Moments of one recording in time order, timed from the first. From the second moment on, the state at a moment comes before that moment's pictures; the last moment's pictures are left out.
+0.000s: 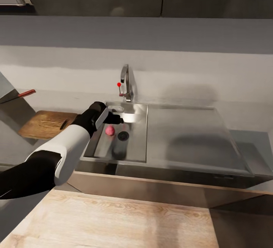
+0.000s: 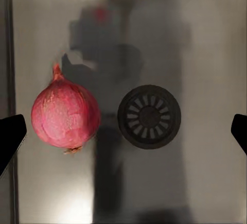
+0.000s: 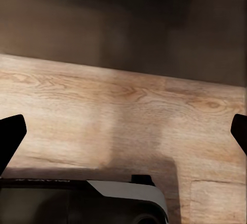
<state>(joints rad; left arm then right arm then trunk) -1.38 -0.13 -0.13 -0.40 0.10 0.83 0.00 0.05 0.01 0.33 -0.74 -0.08 -0.41 -0.29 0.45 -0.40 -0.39</state>
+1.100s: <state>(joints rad) -1.38 -0.13 -0.13 -0.33 0.10 0.84 0.00 0.05 0.01 0.33 -0.74 -0.08 -0.41 -0.29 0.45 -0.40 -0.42</state>
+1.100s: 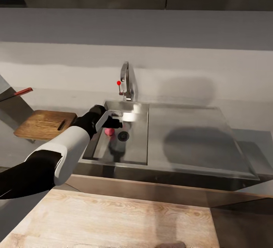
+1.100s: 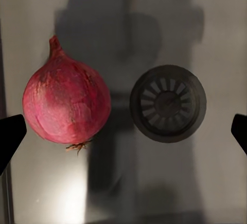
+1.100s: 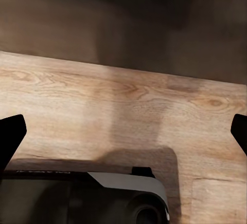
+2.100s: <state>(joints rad) -1.38 -0.12 -0.13 -0.32 0.10 0.84 0.00 0.05 0.01 0.33 -0.74 -0.08 -0.41 -0.29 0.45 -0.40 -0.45</state>
